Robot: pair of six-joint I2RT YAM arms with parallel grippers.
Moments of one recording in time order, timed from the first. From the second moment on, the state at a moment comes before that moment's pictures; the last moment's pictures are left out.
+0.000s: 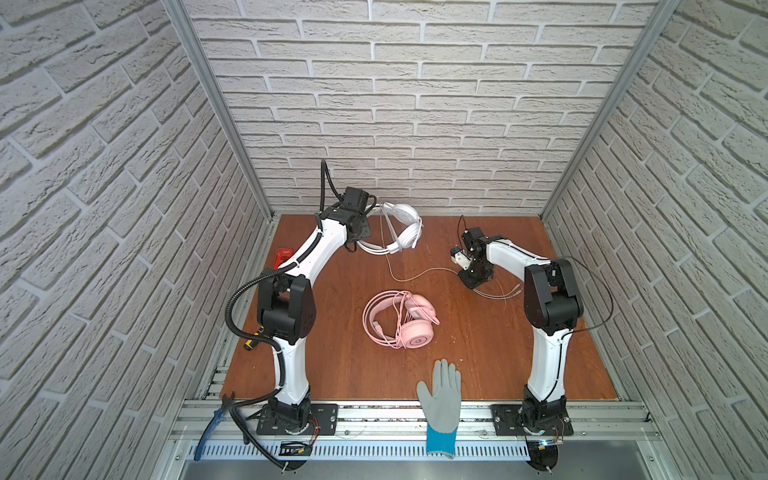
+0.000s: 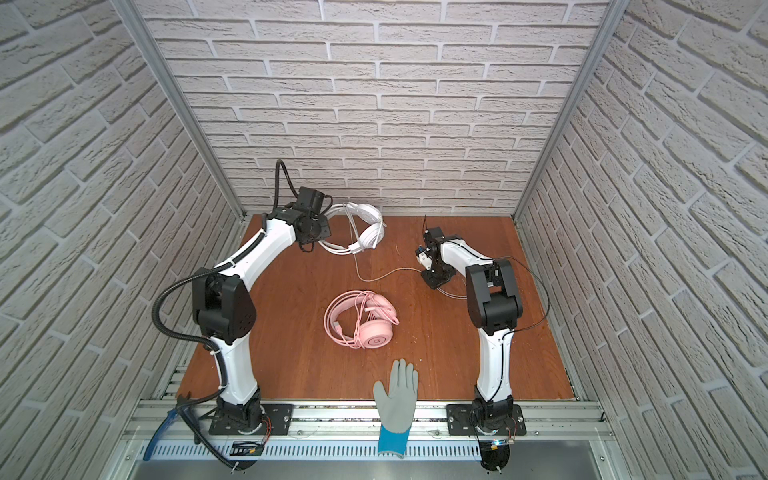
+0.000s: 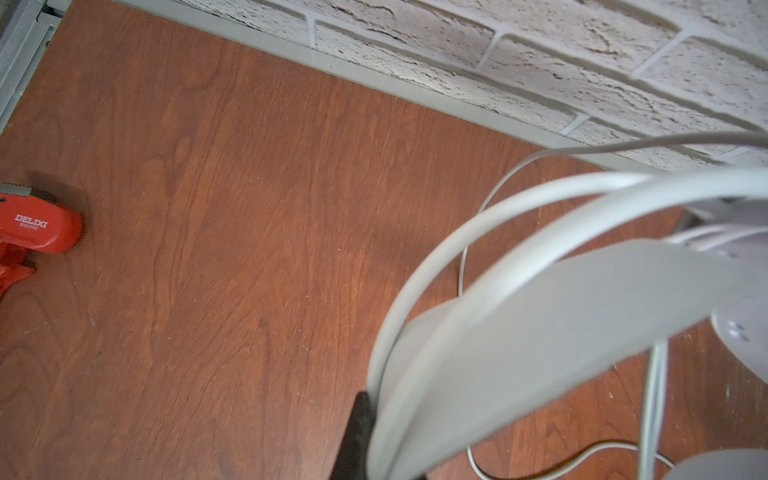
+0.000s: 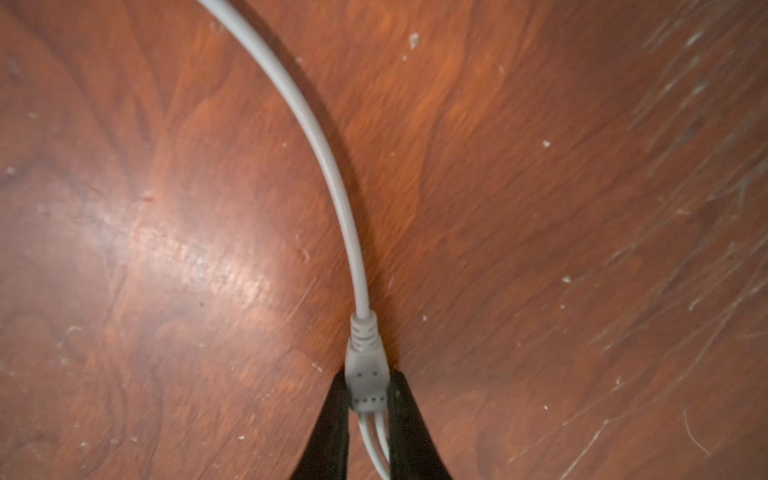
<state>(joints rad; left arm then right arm) -0.34 1.97 1.83 -0.80 -0.22 -0.55 0.18 2.05 1.49 -0.89 0.05 -0.31</state>
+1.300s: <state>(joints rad) -0.46 2.18 2.14 -0.94 -0.21 -0.33 0.20 1.57 1.59 -0.71 -0.40 -0.66</state>
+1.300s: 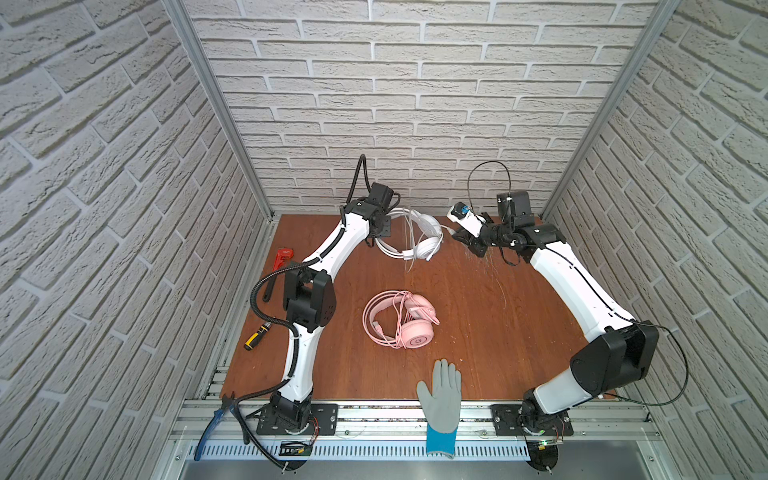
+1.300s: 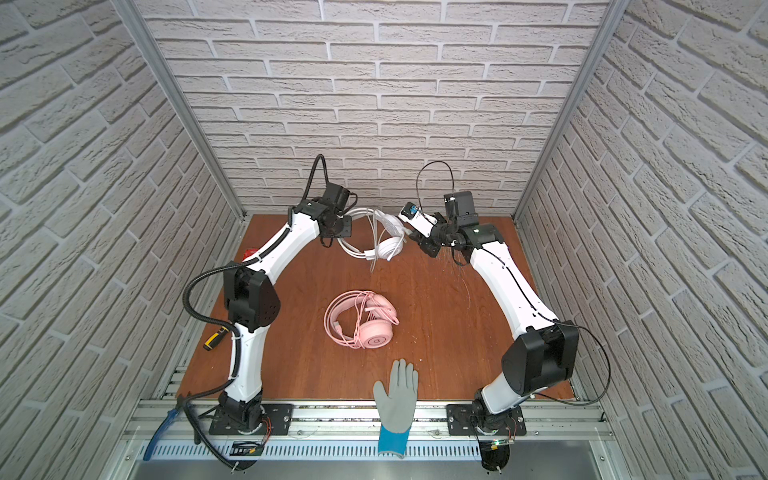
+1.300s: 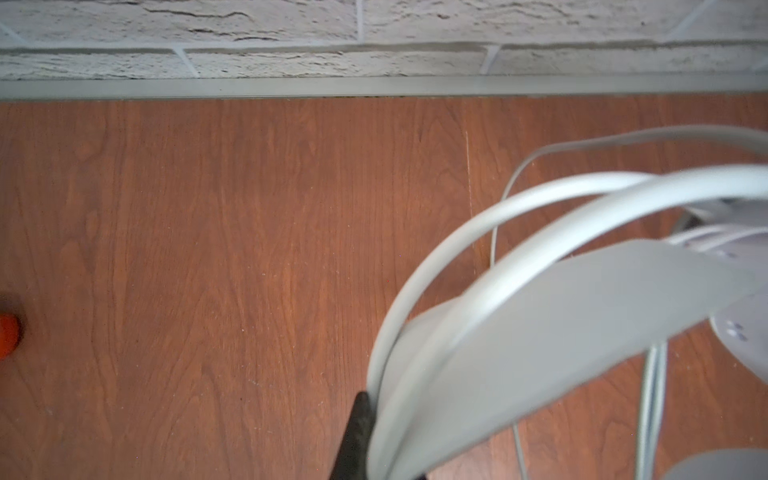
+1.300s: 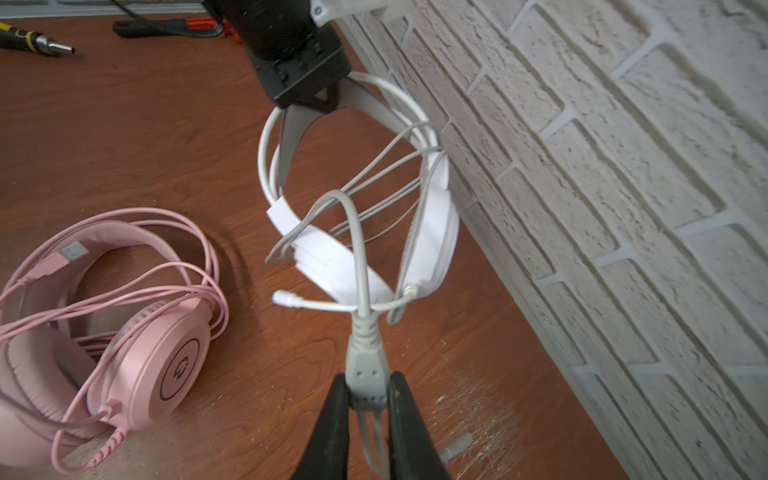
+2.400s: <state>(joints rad) -0.49 2.09 2.02 -0.83 0.13 -0.11 0.12 2.07 1.87 -0.64 -0.12 -0.19</state>
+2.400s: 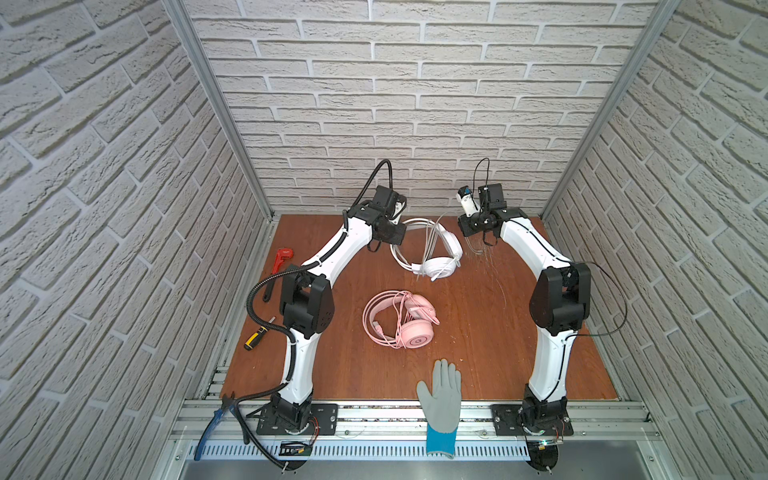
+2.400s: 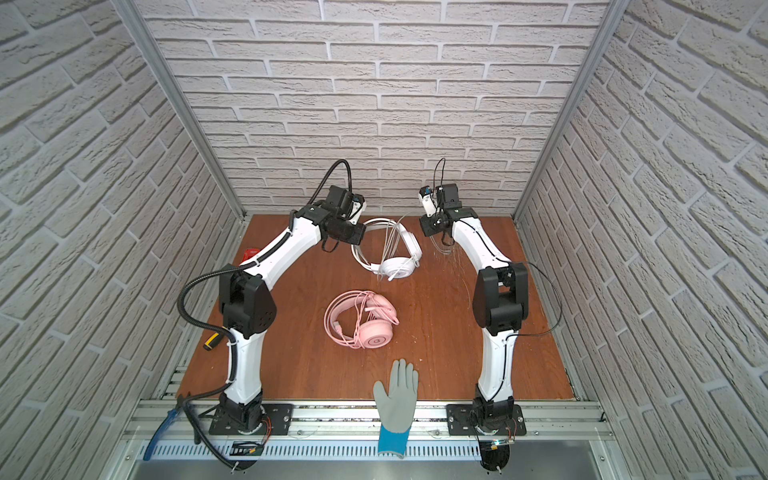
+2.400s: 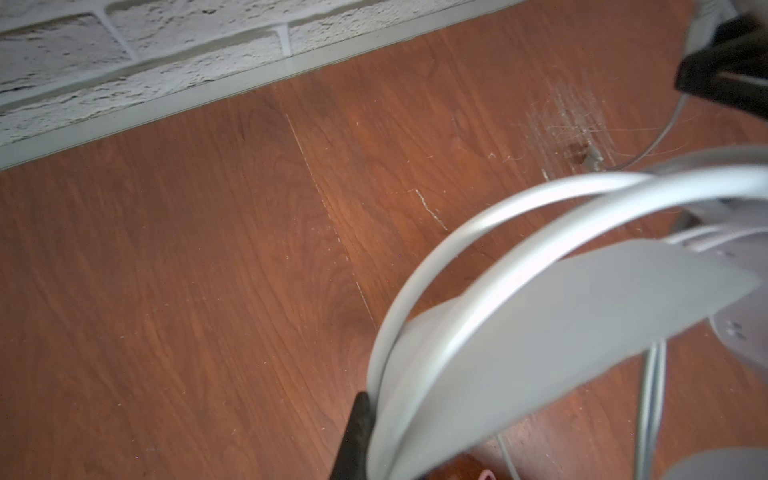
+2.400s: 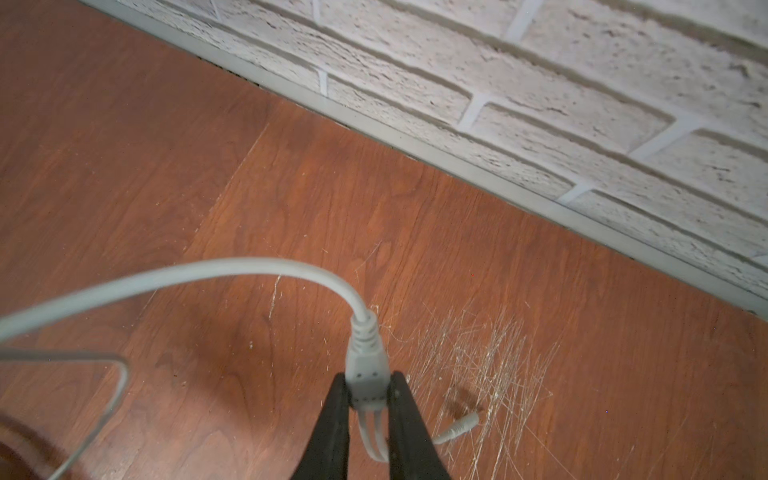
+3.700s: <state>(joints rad) -0.35 1.95 1.74 -0.57 0.10 -0.54 0.16 1.89 1.35 -0.55 -0.33 -0.08</state>
